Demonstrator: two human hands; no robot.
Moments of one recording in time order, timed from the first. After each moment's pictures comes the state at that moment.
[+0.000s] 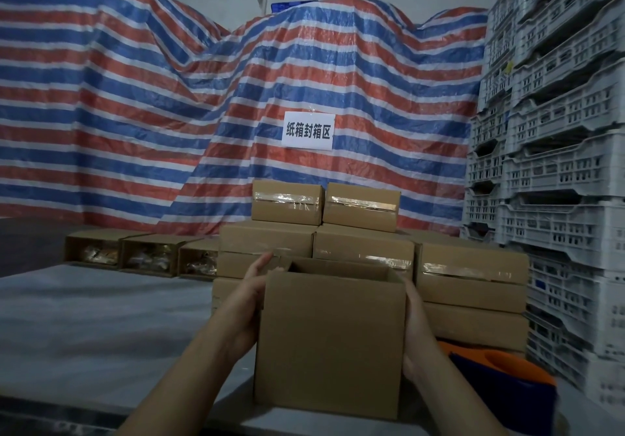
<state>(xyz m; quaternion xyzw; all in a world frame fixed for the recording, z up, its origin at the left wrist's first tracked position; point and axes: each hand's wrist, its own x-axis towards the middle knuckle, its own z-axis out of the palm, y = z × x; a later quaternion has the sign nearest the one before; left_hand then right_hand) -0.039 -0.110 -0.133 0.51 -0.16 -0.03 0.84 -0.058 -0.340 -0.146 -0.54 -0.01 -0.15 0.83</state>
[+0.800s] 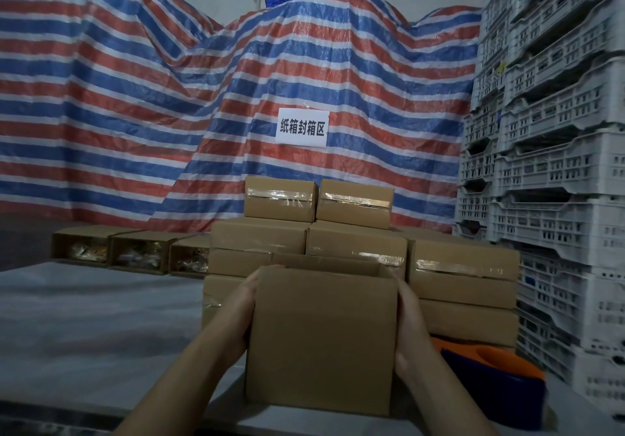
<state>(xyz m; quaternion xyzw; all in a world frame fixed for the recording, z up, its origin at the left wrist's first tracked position) -0.036 -0.118 -0.142 0.61 -0.16 0.01 0.78 -0.063 -0.336 -0.144 -0.53 -0.05 -0.14 0.84</state>
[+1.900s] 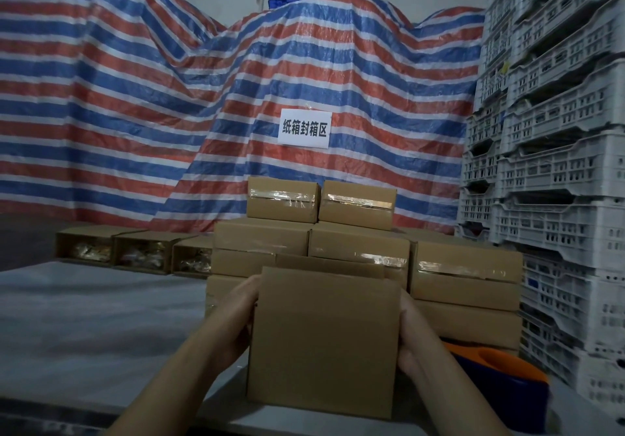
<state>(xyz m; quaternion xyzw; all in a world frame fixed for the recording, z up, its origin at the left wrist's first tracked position) -0.036 -0.104 -0.146 0.62 -0.16 -0.02 0.76 -0.052 -0.349 -0.149 -0.62 -0.03 -0.13 0.77</state>
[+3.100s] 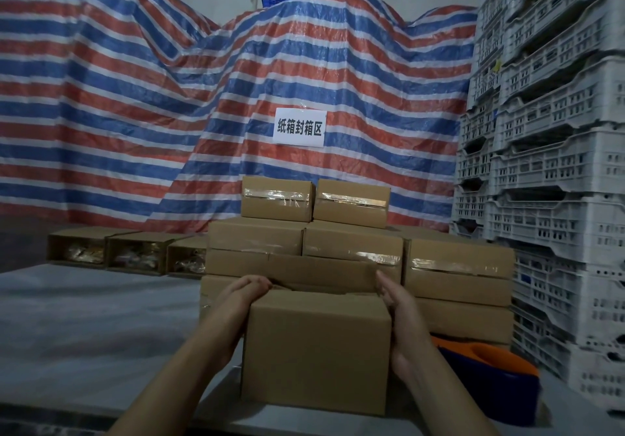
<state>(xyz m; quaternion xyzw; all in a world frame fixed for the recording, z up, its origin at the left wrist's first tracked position) -0.029 -0.108 -0.149 0.66 -0.12 0.05 0.74 -0.062 -0.347 -0.150 -0.59 -0.05 -0.11 0.79</state>
